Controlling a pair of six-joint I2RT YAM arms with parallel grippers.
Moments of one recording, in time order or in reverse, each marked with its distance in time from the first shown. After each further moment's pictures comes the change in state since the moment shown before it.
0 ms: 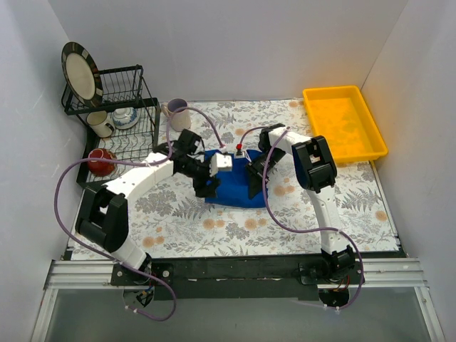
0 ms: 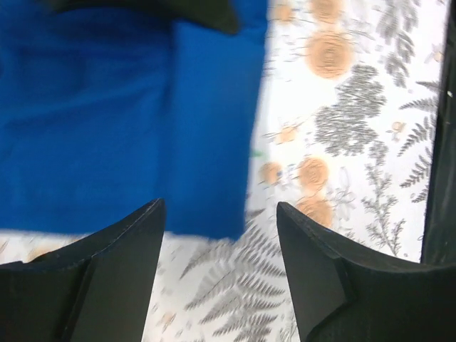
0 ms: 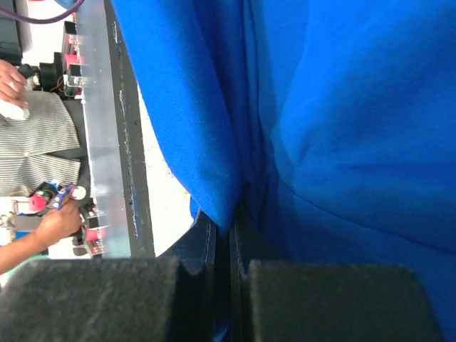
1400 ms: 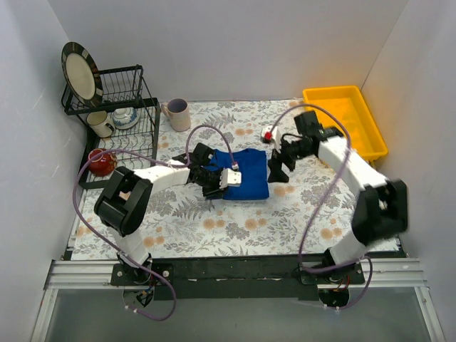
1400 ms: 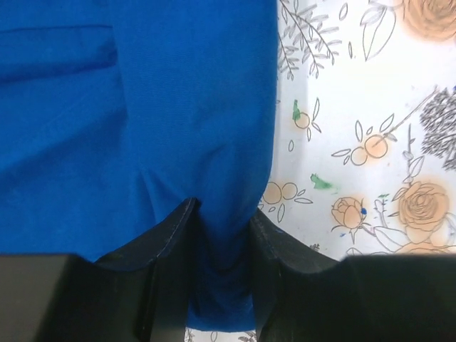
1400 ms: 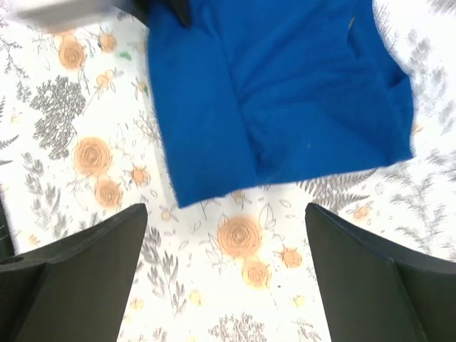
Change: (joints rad) left arm -0.130 0.160 -0.183 0.379 -0.142 0.141; right arm -0.106 -0.759 -0.449 0.578 0.279 0.148
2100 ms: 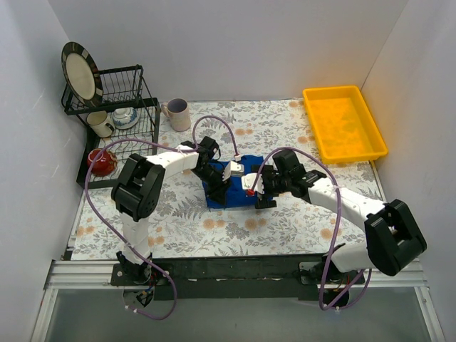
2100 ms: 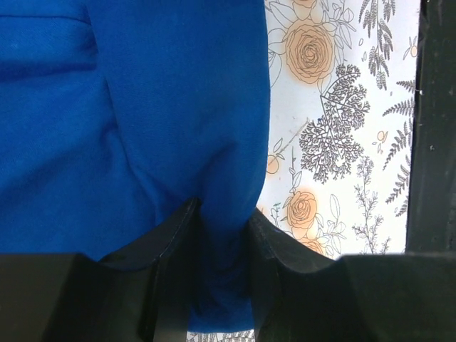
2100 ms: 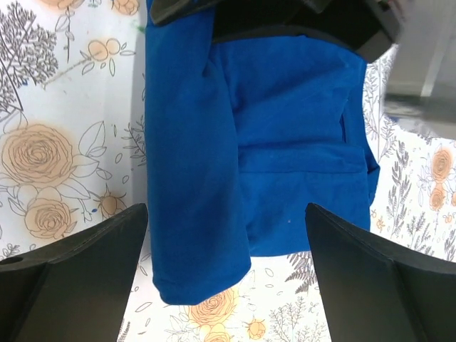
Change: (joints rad) left arm 0.031 0.210 0.293 -0.450 0.259 -0.093; right arm 0.298 -0.330 -0.590 0.623 0.245 -0.195
